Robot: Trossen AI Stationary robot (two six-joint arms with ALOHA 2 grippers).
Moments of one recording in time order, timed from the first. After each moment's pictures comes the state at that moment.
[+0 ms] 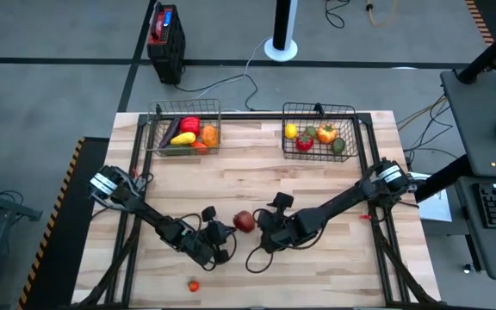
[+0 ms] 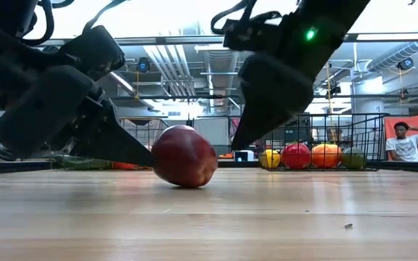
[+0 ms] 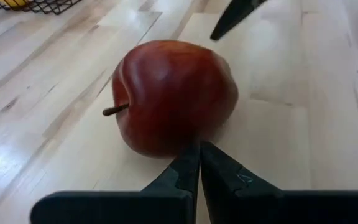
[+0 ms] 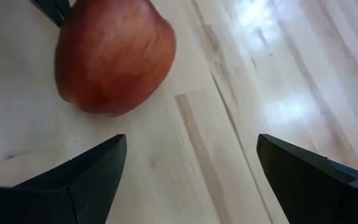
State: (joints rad) left arm -0.60 1.86 0.71 0.38 -0.79 -0.54; right arm 0.40 1.97 1.30 -0.53 0.62 0.54
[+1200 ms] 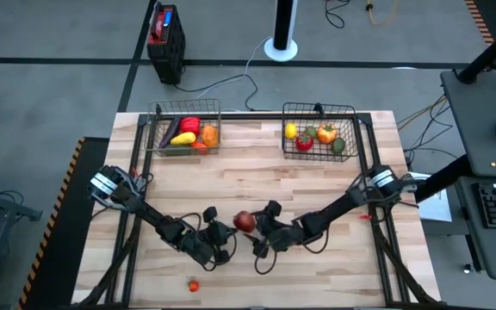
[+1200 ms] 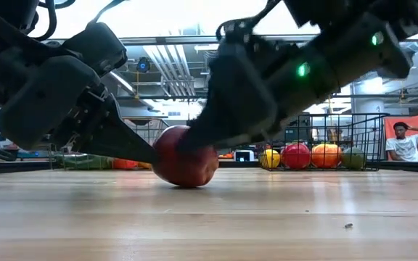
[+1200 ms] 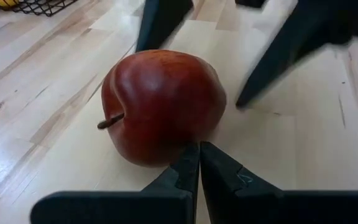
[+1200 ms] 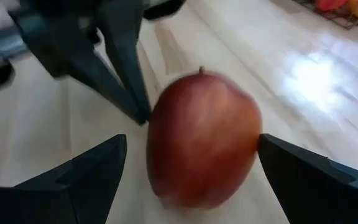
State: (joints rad) left arm -0.59 1.86 0.71 0.42 -0.77 -0.54; right arm 0.41 2.02 1.01 0.41 0.63 0.41
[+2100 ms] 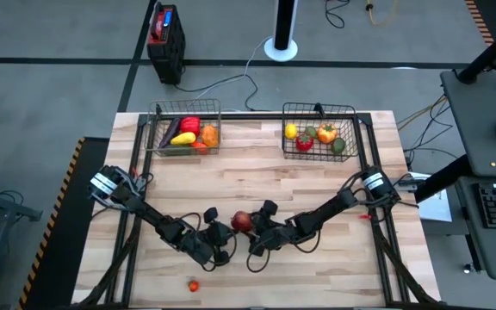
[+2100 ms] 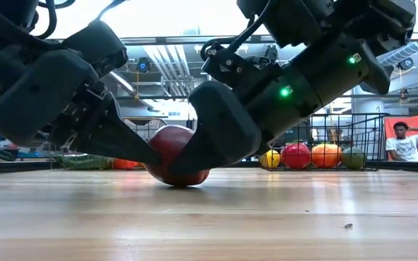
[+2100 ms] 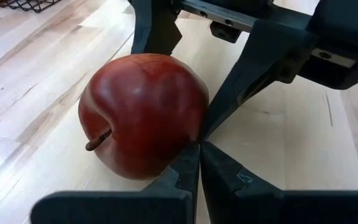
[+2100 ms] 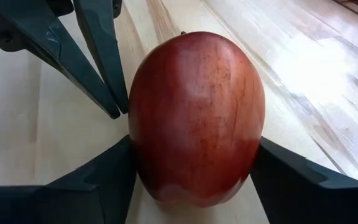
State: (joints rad) left arm -0.59 1.86 0.70 0.43 -0.74 -0.54; right arm 0.38 2.11 1.08 0.37 0.60 0.38
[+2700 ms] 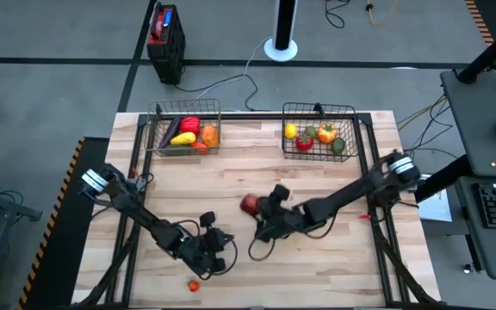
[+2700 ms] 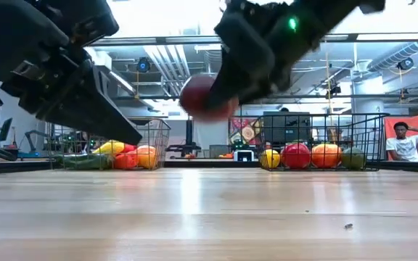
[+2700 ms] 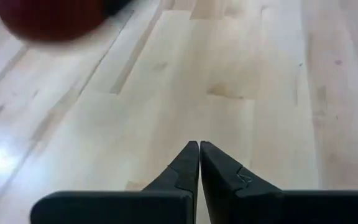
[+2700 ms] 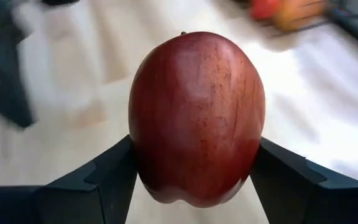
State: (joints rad) left arm -0.66 1.78 0.82 0.09 -0.74 -0.59; right arm 0.35 1.86 1.11 -0.05 0.65 0.44
